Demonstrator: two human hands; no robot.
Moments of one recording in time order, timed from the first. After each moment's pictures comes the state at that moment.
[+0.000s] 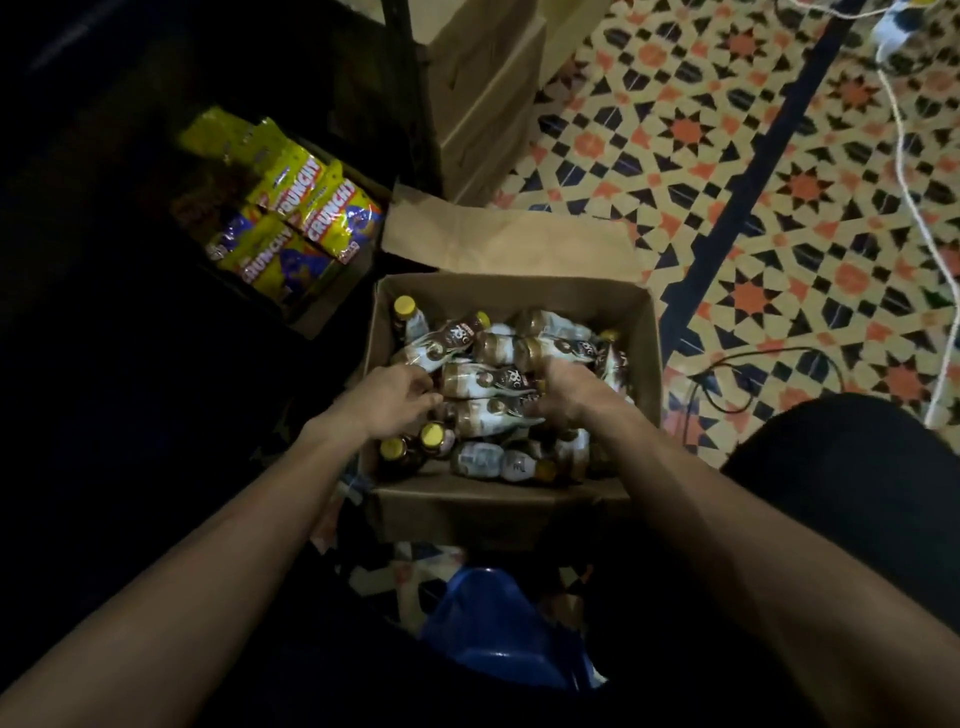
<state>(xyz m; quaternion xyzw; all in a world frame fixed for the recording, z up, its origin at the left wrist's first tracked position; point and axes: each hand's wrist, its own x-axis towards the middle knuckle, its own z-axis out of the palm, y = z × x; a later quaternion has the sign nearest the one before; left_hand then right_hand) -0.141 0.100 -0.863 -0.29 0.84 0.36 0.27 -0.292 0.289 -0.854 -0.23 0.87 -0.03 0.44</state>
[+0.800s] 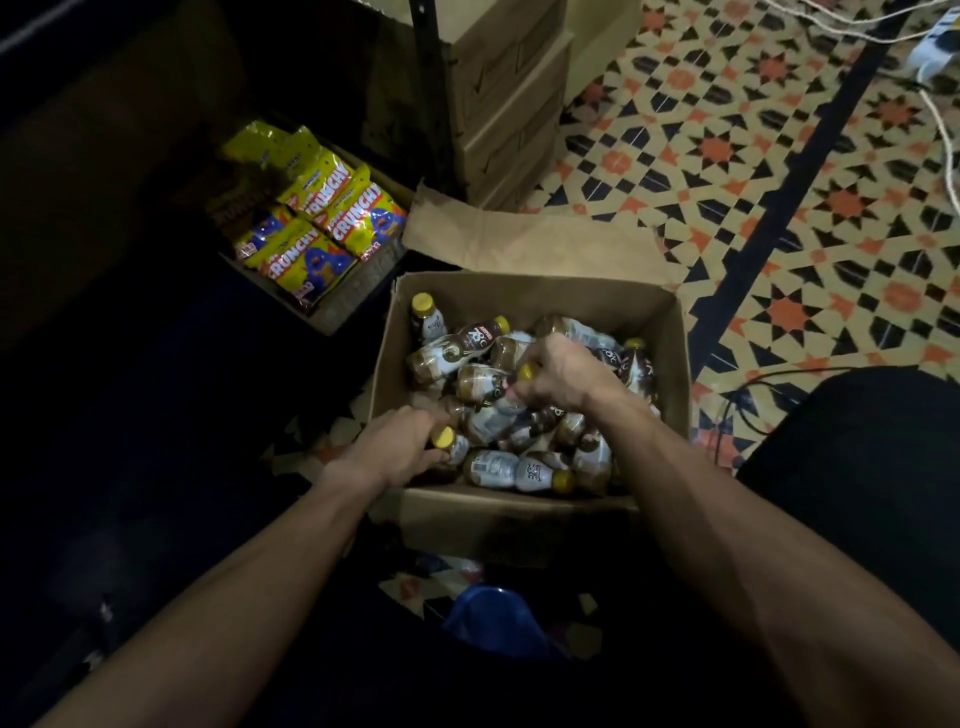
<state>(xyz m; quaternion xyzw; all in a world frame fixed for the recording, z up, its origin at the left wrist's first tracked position) -0.100 0.133 -0.906 -0.19 0.93 0.21 0.24 -0.296 0.272 -0.874 -0.29 0.84 -0.20 0.42</state>
